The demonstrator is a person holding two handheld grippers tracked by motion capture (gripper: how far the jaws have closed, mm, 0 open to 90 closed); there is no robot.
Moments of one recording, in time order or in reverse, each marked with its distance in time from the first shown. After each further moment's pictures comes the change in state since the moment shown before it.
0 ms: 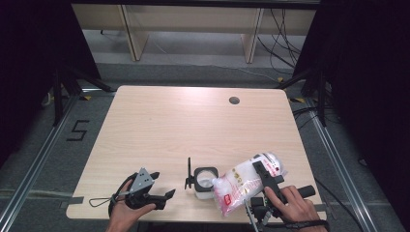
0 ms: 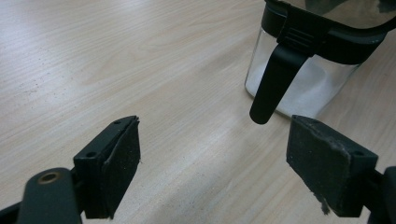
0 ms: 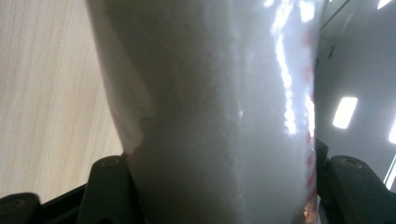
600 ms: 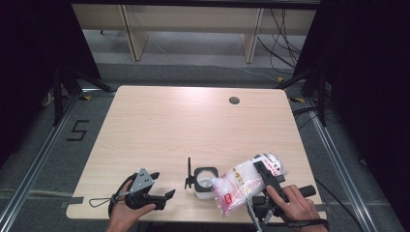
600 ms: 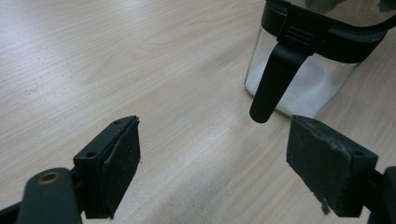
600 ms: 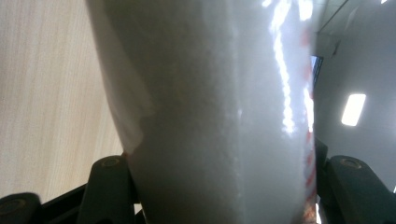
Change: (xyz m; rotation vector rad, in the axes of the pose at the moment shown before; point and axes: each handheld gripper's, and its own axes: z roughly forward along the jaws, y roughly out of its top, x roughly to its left) left arm 0.000 0.000 0.000 -0.001 -0.002 -0.001; right arm 0.001 -0.004 0.004 -0.041 0.002 0.037
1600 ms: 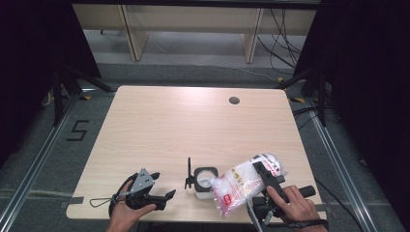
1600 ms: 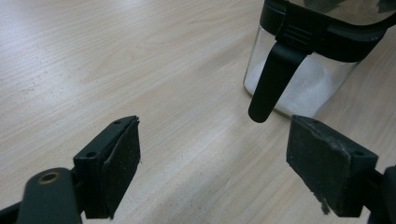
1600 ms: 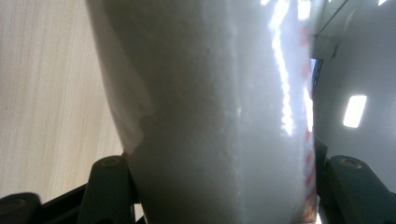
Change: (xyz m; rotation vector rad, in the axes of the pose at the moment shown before) left arm 0.000 -0.001 0.001 0.008 -0.005 0.017; right arm -0.003 0.000 -0.003 -0.007 0.004 -0.008
